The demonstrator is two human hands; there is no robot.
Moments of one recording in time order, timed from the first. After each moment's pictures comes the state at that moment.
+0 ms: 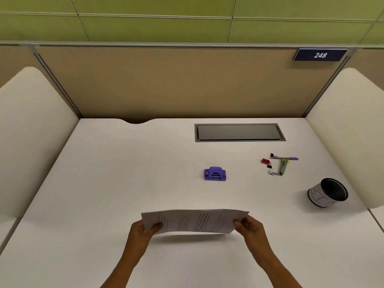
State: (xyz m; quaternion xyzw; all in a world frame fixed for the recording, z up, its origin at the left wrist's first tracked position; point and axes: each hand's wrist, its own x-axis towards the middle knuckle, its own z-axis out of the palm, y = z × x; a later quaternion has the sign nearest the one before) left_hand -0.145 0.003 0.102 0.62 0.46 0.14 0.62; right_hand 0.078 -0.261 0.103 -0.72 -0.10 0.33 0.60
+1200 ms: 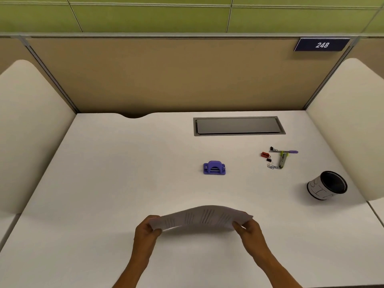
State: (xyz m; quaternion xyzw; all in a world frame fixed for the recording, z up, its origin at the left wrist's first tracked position) left_hand -0.141 -0.025 0.088 0.58 0.48 0.17 0.63; right_hand 0.064 -0.266 0.093 -0.77 -0.11 0.31 0.54
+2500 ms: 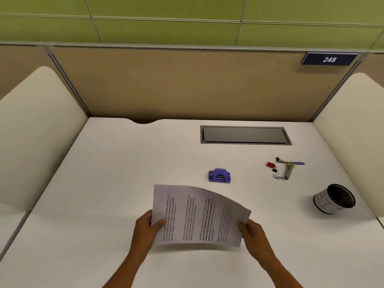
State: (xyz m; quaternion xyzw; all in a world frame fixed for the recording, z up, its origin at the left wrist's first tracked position) left_hand -0.137 -0.006 0.117 0.61 0.46 0.16 0.63; right_hand 0.079 -0.260 0.097 -0.79 -0.16 0.33 0.48
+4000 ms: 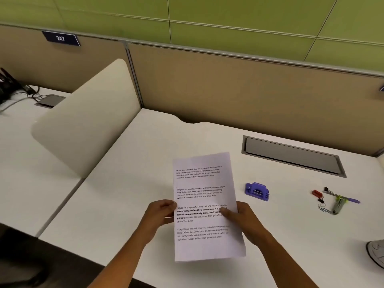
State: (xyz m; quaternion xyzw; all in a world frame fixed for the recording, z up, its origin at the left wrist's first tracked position) left_hand -0.190 0.058 0.131 0.48 0.44 0.15 0.74; right_hand 0.061 -0.107 0.137 -0.65 -0.26 0.52 0.49
